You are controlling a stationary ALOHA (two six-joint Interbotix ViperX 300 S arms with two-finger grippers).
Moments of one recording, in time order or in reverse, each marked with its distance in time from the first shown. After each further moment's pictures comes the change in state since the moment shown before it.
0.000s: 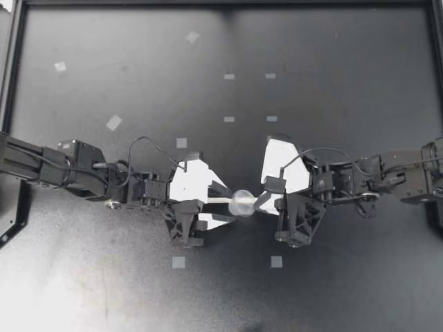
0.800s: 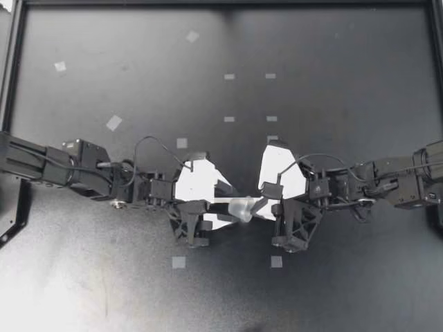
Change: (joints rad) left arm 0.000 0.009 -0.041 0.000 0.055 0.008; right arm 0.020 0.041 -0.005 0.000 -0.054 0.018
